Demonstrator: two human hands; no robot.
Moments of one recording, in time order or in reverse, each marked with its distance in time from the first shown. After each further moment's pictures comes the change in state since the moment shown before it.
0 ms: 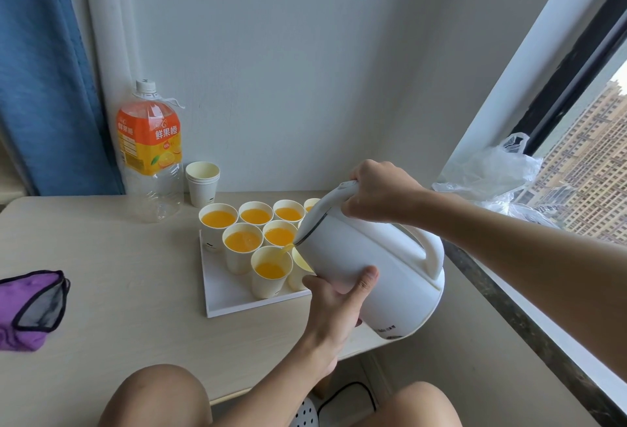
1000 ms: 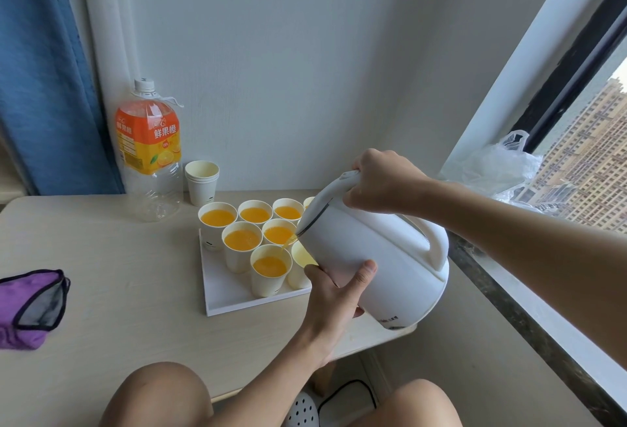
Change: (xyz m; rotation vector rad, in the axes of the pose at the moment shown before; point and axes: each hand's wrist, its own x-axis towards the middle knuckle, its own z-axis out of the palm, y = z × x) left_hand 0.017 -0.011 -0.007 0.021 -0.044 0.050; right_hand 0.002 0.001 -0.009 -0.012 0.033 -0.013
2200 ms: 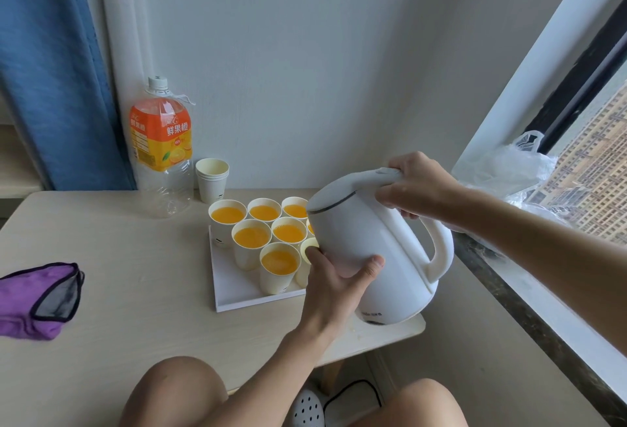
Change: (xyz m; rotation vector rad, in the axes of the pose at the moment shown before) left_hand 0.001 0.016 -0.007 0.218 0.160 0.184; right_hand -0.012 0.029 0.003 0.411 0.051 0.084
